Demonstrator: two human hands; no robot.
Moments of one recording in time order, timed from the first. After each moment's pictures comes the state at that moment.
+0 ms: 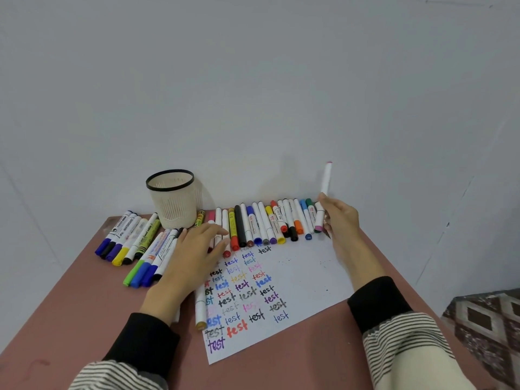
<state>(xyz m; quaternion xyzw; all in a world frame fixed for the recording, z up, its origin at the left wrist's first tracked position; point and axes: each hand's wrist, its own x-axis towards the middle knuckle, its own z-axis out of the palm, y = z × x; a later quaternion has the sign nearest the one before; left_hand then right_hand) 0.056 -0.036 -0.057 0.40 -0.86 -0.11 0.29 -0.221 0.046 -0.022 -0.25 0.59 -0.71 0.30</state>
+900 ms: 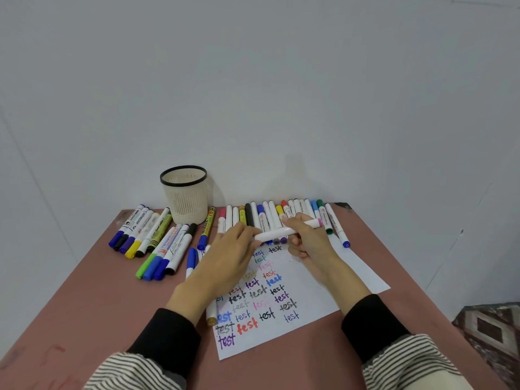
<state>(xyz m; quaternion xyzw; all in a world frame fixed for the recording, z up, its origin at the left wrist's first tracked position) 0.033 -0.002 -0.044 0.30 -0.91 -0.08 0.27 -0.146 0.051 -0.028 -0.33 0.49 -0.65 0.48</state>
